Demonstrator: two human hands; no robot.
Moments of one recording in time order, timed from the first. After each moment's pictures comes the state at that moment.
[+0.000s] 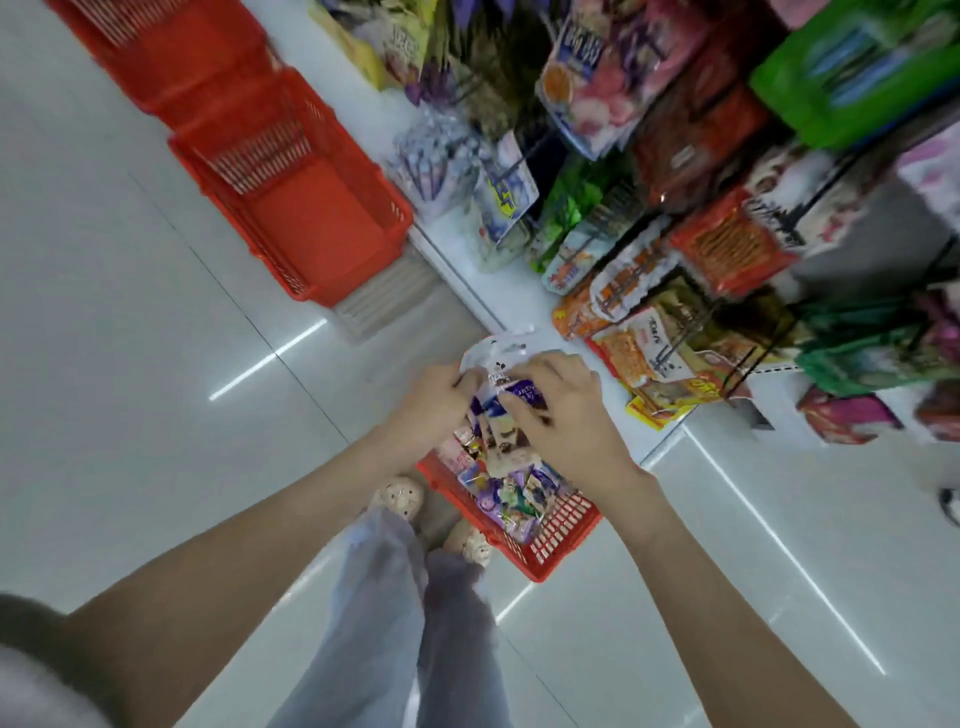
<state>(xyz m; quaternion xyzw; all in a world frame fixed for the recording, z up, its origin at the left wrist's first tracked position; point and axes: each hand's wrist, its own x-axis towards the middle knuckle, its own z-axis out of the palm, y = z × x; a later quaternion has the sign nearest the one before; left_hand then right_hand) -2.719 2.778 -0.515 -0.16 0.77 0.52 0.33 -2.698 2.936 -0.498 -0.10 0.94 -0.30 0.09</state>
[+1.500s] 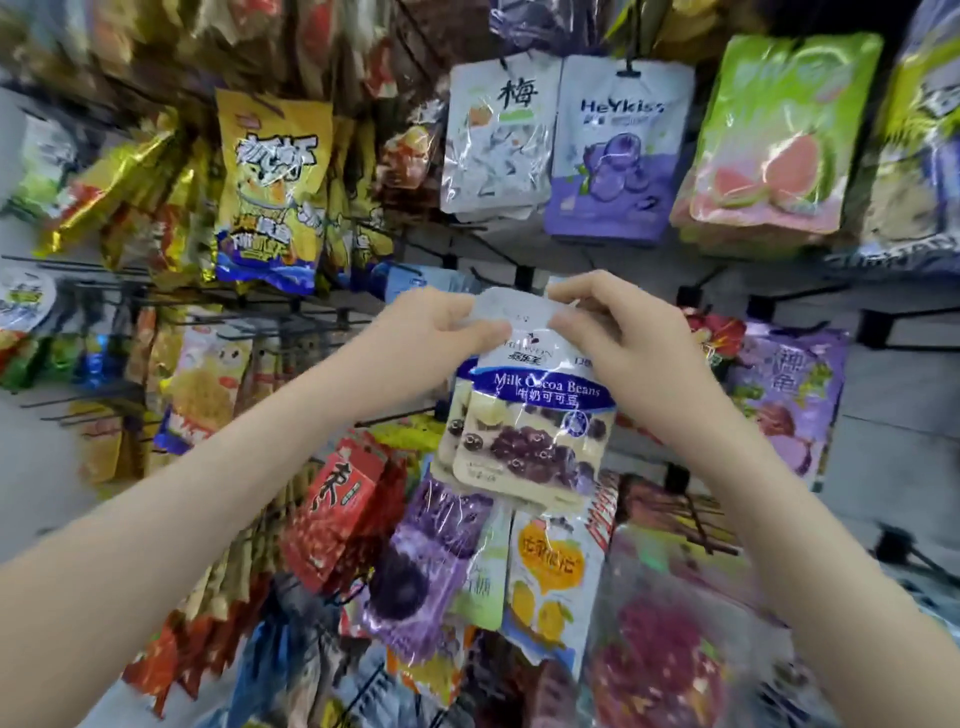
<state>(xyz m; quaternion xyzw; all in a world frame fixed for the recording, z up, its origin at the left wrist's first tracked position) -3.043 2.733 0.127 0.39 0.78 0.46 -0.15 -2.973 2.911 0.137 -0.16 0.86 -0.22 -0.43</state>
